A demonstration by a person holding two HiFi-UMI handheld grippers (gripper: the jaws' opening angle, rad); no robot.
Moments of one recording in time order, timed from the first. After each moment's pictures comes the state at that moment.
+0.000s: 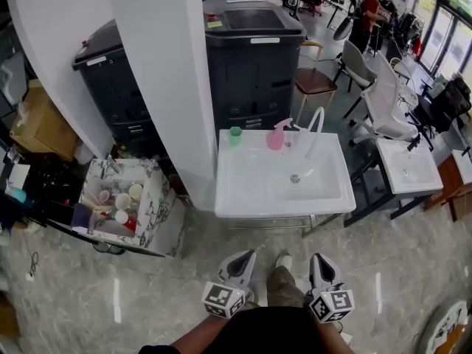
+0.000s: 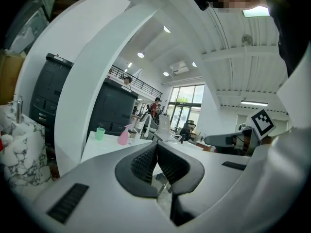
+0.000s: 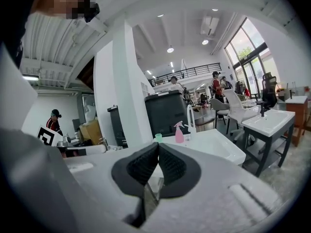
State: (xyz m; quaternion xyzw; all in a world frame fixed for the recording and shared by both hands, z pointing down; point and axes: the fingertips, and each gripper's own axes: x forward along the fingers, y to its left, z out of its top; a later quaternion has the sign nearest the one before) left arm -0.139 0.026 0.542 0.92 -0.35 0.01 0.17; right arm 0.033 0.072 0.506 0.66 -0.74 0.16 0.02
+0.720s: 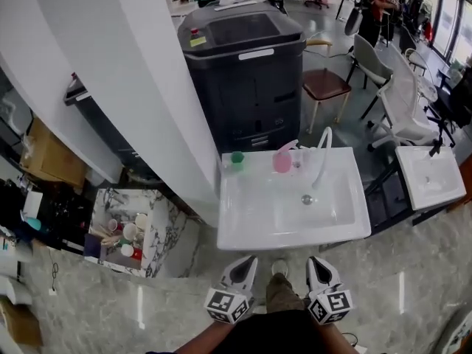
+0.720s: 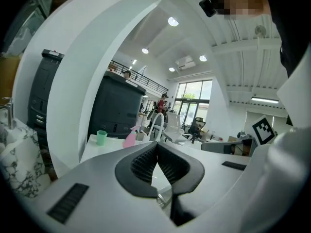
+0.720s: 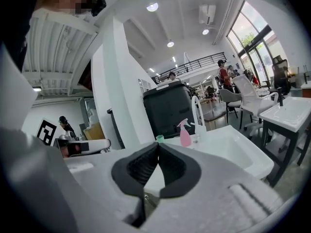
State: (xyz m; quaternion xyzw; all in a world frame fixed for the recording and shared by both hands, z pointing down) left arm -0.082 -0.119 0.548 0.91 -0.38 0.04 0.18; right arm 0.077 -0.083 0.538 0.61 -0.77 0.19 0.01
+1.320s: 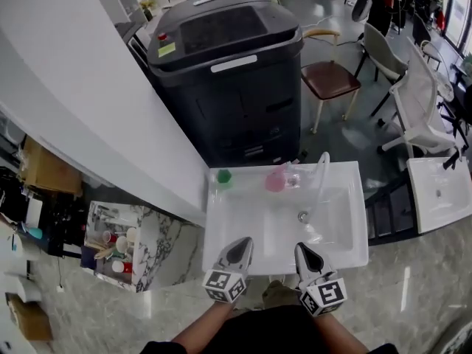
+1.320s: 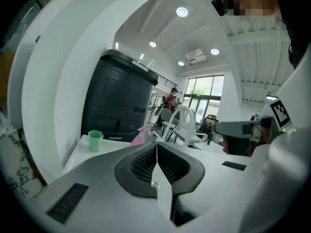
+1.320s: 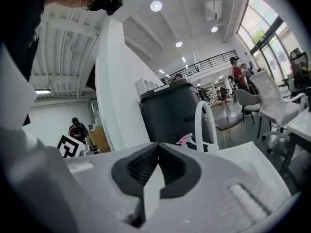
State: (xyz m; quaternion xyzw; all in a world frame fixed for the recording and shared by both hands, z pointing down) left arm 0.006 -0.313 0.599 0.88 -0.42 0.06 0.21; right arm 0.142 -0.272 0.527 0.56 -0.82 0.16 0.00
